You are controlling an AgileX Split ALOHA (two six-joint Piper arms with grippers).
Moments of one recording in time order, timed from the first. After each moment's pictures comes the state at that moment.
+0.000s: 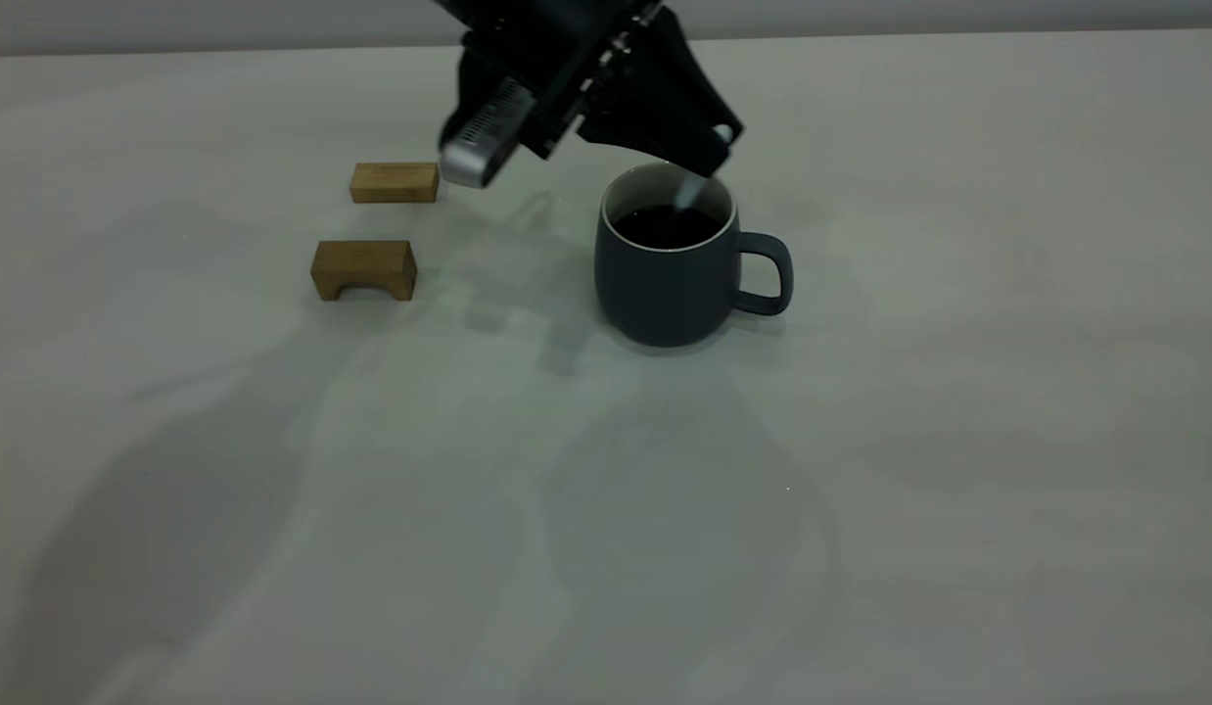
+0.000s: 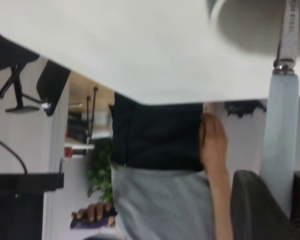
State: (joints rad) left arm -0.32 2.63 -2.01 -1.06 1.17 -1.08; right arm 0.01 0.02 -0.47 -0.02 1.14 -0.01
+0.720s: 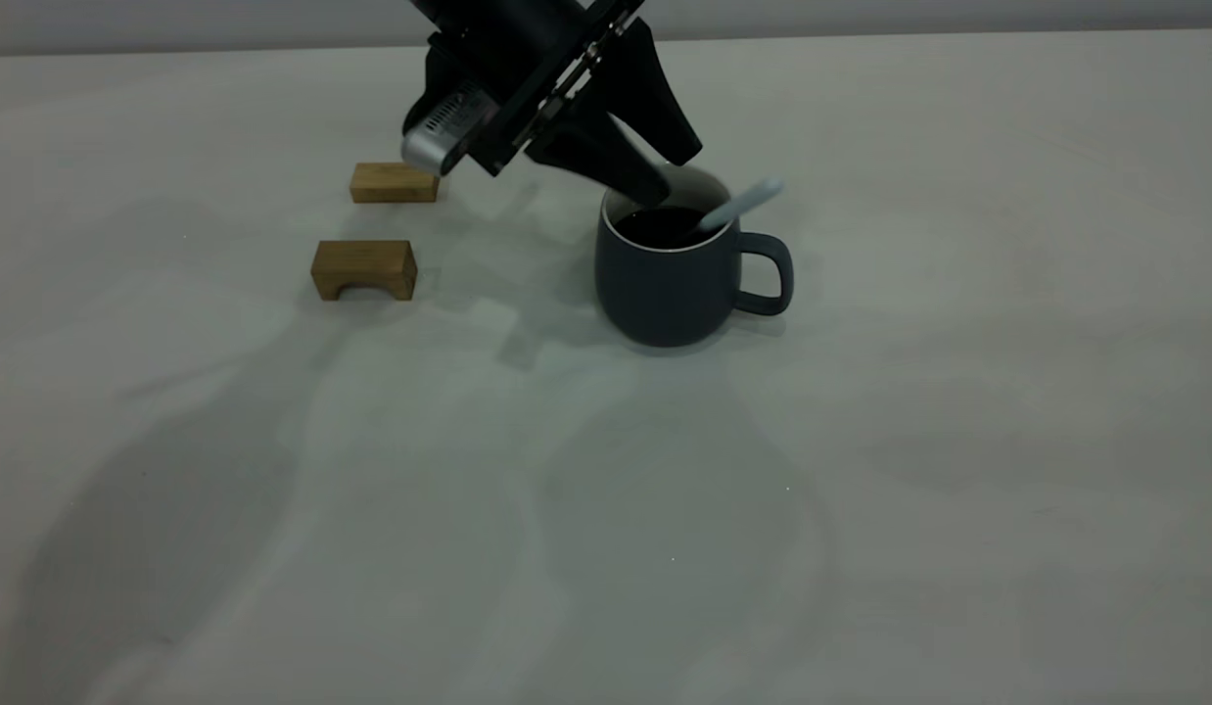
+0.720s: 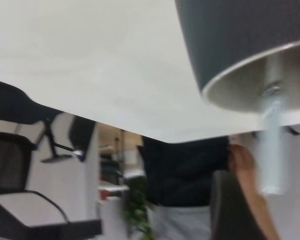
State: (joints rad) left arm -0.32 2.62 -2.03 -0.91 1.17 -0.98; right arm 0.01 0.02 -0.47 -0.02 1.14 -0.01
